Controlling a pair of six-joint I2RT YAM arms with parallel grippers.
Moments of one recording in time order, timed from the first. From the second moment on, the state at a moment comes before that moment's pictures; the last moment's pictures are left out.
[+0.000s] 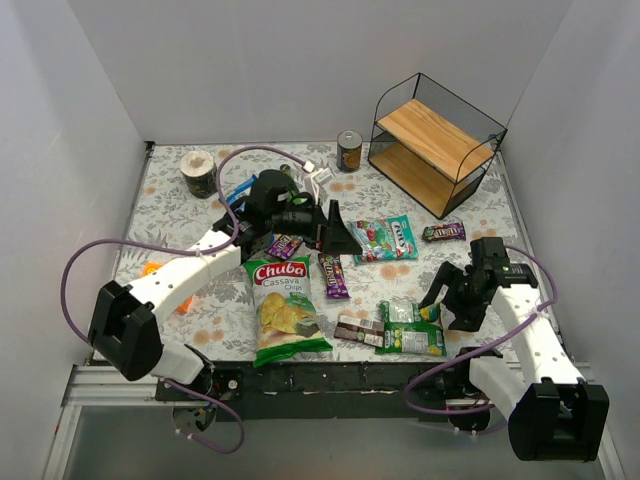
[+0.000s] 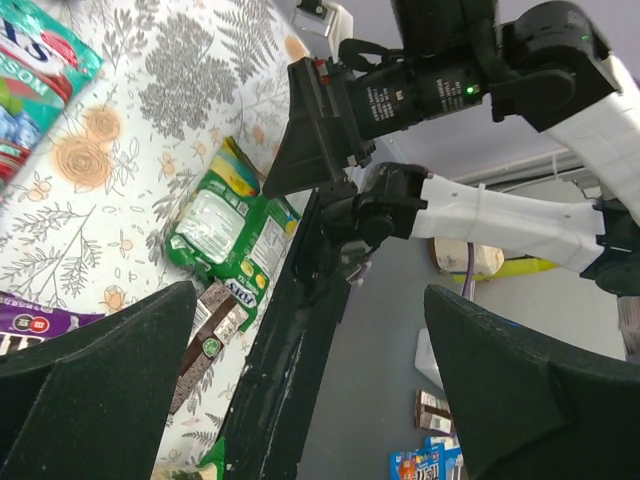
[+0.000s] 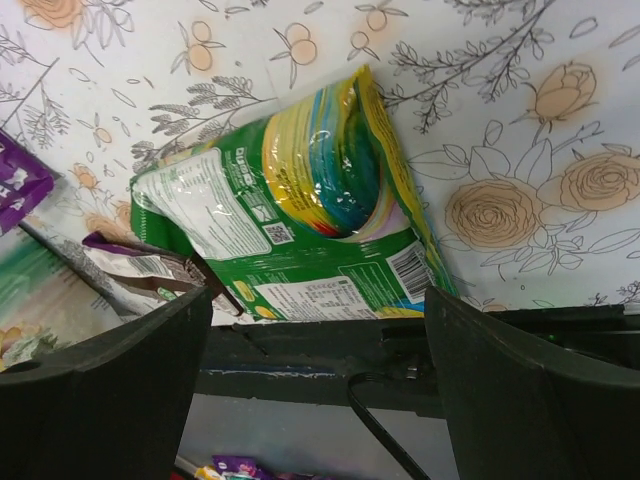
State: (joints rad) left arm -0.64 1.41 1.13 -0.09 0.81 -0.60; right arm 0.02 0.95 0.66 -1.03 -0.25 0.55
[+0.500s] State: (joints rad) left arm -0.73 1.53 1.15 -0.14 0.72 -0.58; right arm 0.02 1.05 0.63 -1.00 -0.16 0.55
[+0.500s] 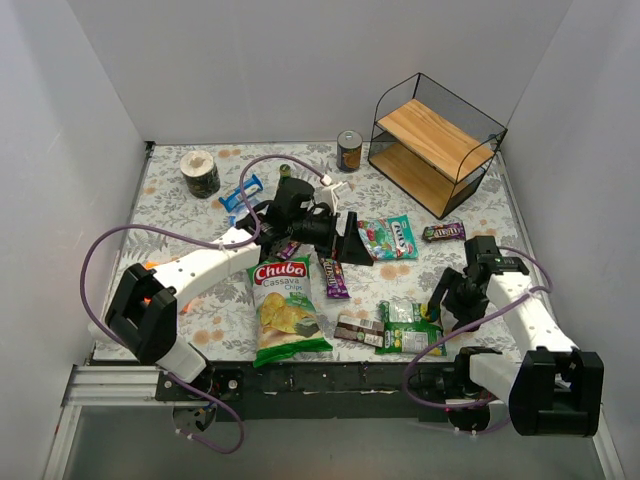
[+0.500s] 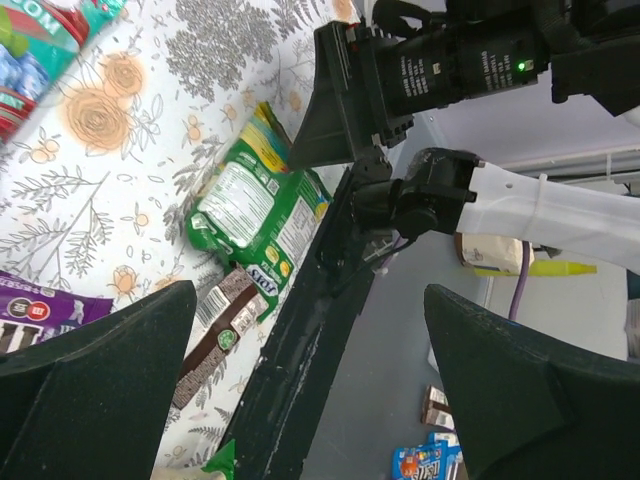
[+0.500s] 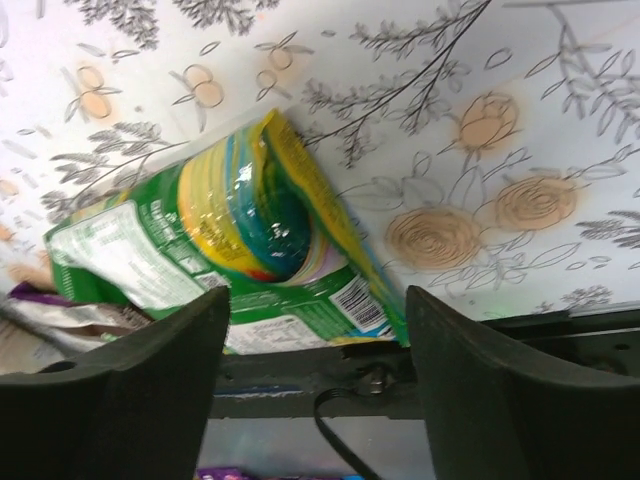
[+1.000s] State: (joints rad) left arm -0.73 1.53 1.27 -0.22 0.55 -0.54; right arm 0.02 1.19 0.63 -0.92 -0.12 0.48
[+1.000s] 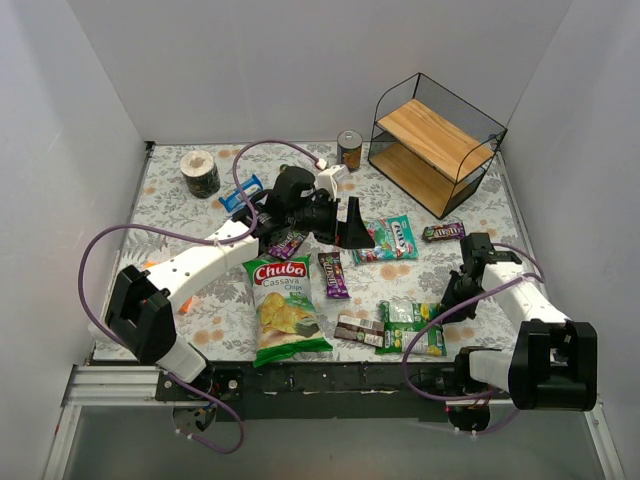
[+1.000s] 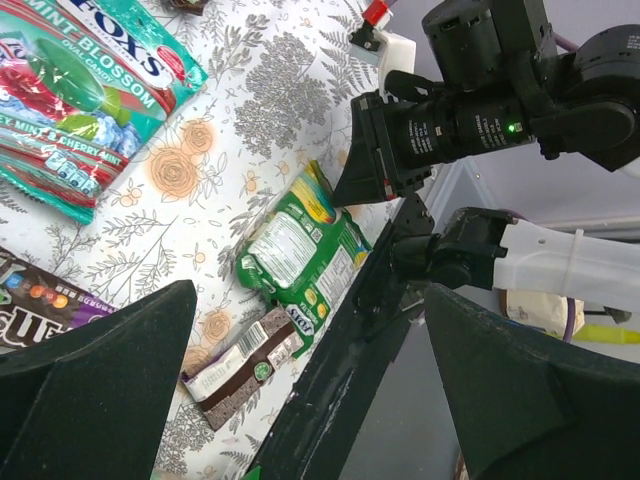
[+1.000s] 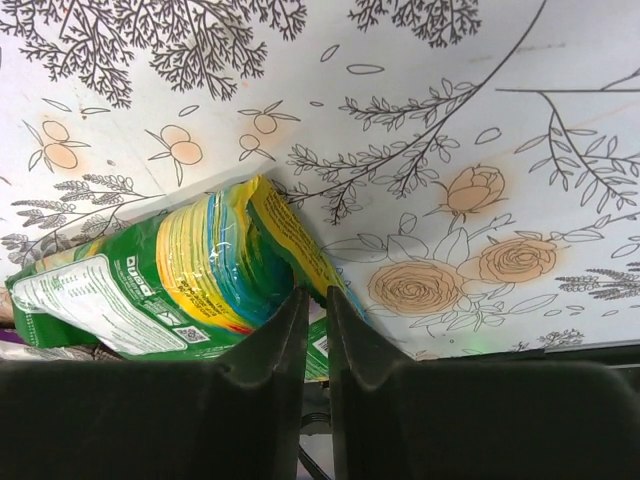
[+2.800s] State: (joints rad) left arm -0.70 1.38 1.21 -0.34 0.23 -0.61; right arm 0.02 0.99 0.54 -0.60 -0.24 0.91
